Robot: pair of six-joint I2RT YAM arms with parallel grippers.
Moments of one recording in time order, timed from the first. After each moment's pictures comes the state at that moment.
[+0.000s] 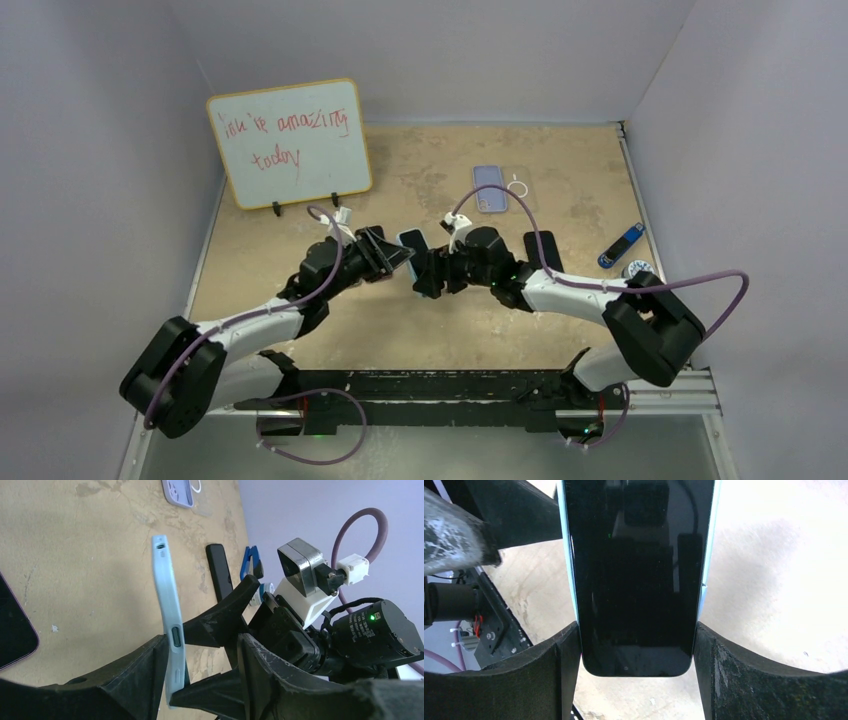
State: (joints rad) left arm -0.58 1.14 0.33 0.63 0.18 -1.06; right arm 0.78 1.45 0.66 0.23 -0.27 0.47
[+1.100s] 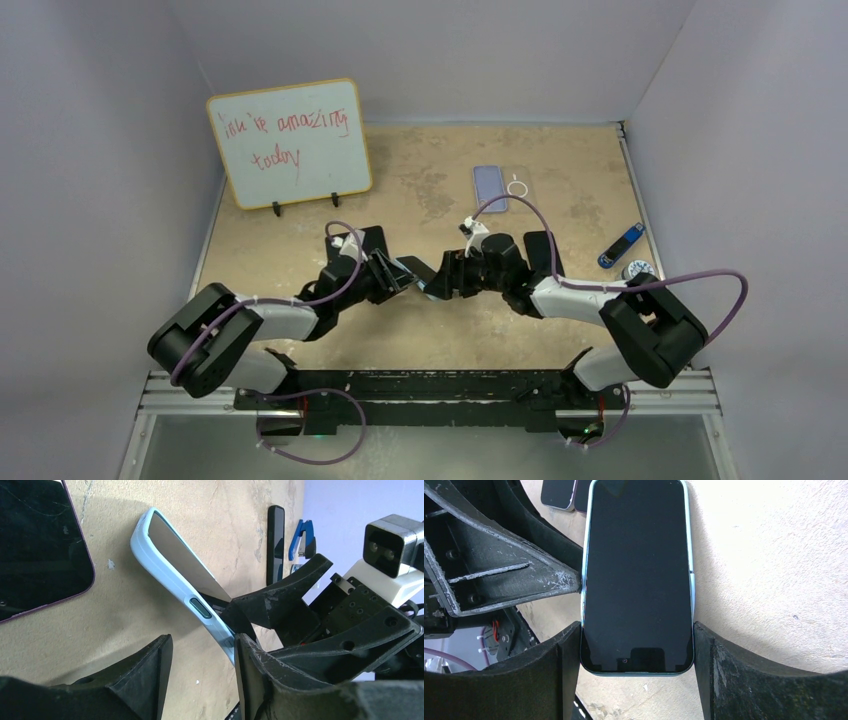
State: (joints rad) left arm -0.64 1.37 0.26 0.69 0.16 -1.13; right arm 0.69 1.44 0.52 0.35 -0.34 0.61
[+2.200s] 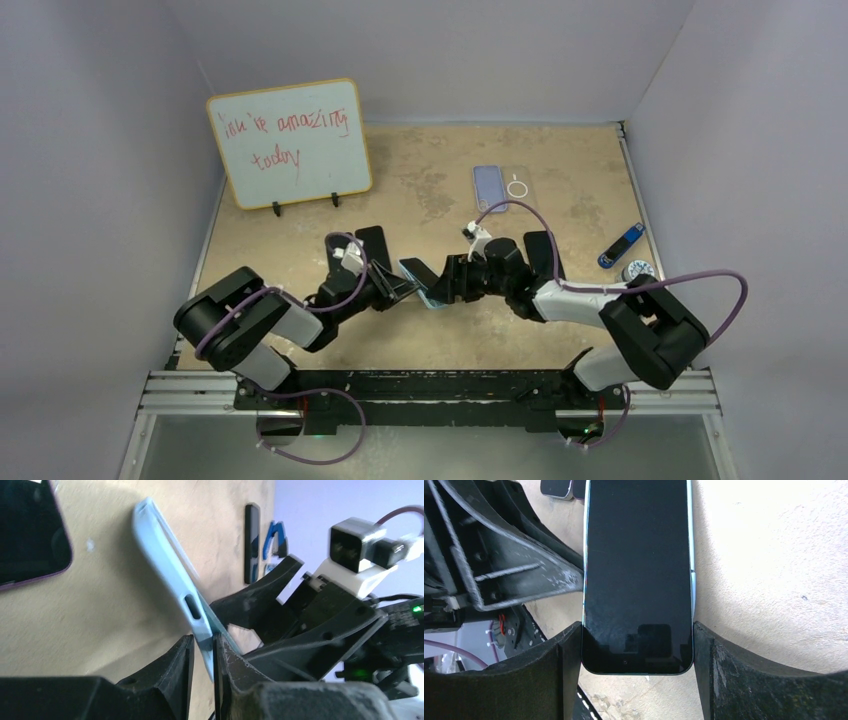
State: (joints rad) left arm -0.69 1.53 0.17 1.04 0.13 -1.25; right arm 0.68 1.43 0.47 0.37 -0.36 0.64
